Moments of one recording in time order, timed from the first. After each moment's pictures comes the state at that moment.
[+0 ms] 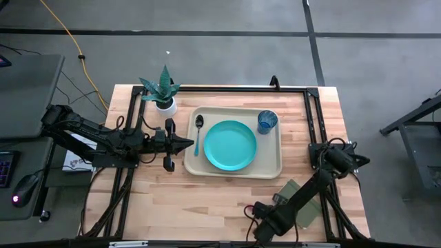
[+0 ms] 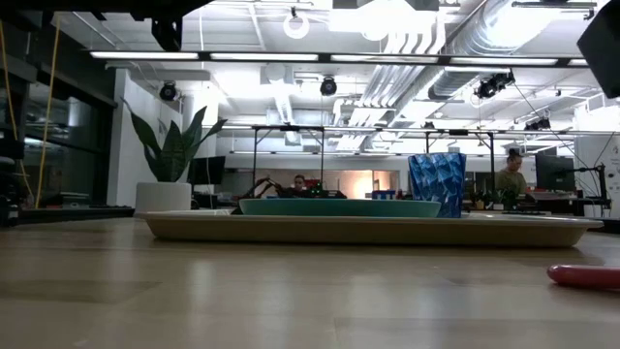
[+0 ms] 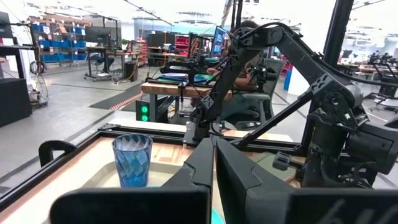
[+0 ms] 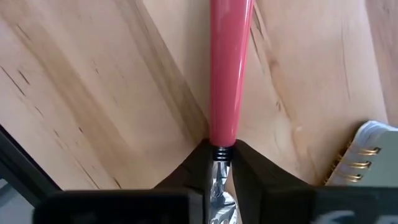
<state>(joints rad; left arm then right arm) -0.15 0.89 0.39 0.56 -0.35 -0.04 0.77 2.08 1.44 -0.94 0.01 1.24</state>
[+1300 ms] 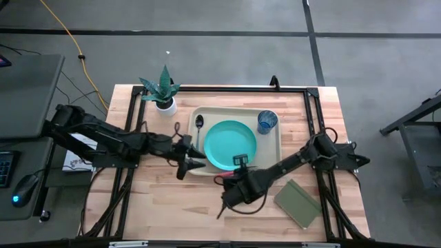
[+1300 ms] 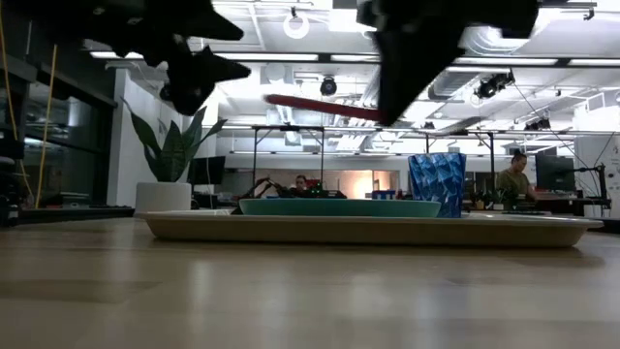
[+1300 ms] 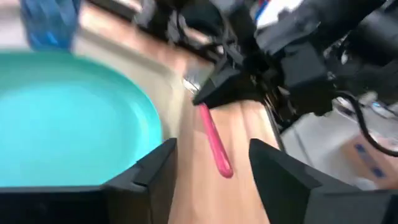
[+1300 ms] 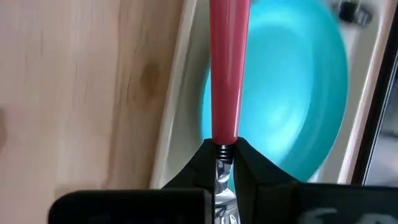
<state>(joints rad) -0.07 1.19 0.49 0.39 -0.03 -0.51 0.46 2.09 1.80 -1.24 0.52 0.23</state>
